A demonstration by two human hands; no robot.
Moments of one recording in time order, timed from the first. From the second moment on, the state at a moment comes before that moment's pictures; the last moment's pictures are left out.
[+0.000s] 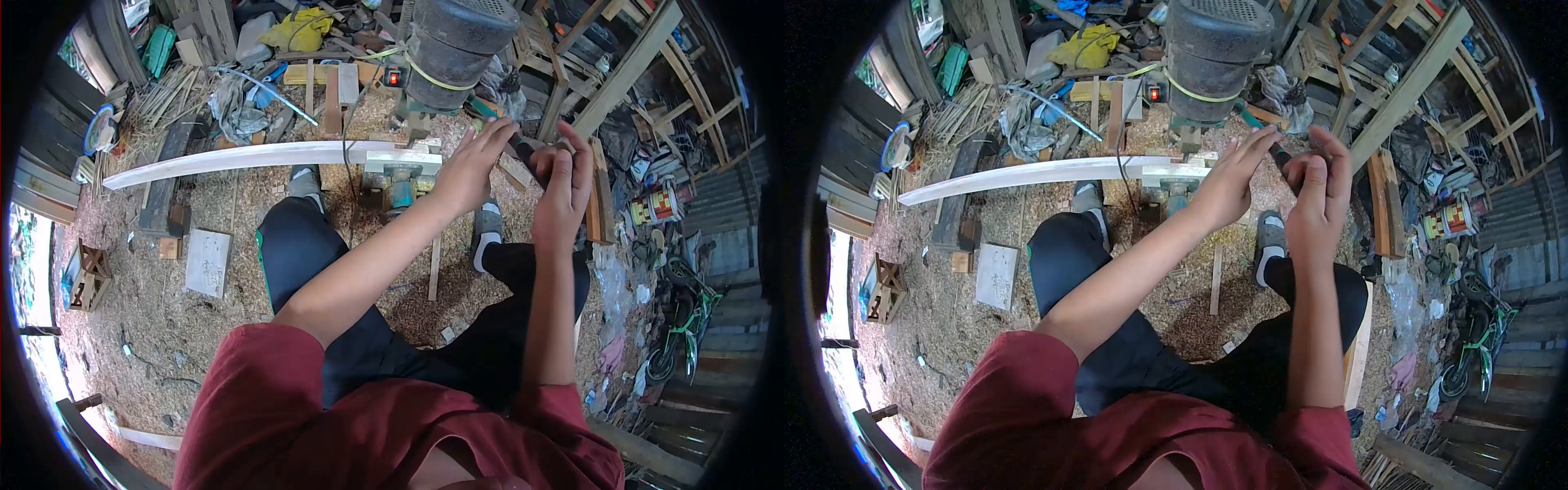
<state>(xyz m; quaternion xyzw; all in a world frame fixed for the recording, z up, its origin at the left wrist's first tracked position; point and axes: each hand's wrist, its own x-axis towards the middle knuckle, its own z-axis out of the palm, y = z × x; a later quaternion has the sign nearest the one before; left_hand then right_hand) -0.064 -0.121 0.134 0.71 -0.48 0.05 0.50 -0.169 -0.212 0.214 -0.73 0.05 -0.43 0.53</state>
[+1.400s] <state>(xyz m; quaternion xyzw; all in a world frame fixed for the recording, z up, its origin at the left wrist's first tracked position) -0.097 -0.083 0.057 0.66 -0.16 -0.01 0.73 -0.202 -0.221 0.021 -0.77 0.35 -0.05 0.53</state>
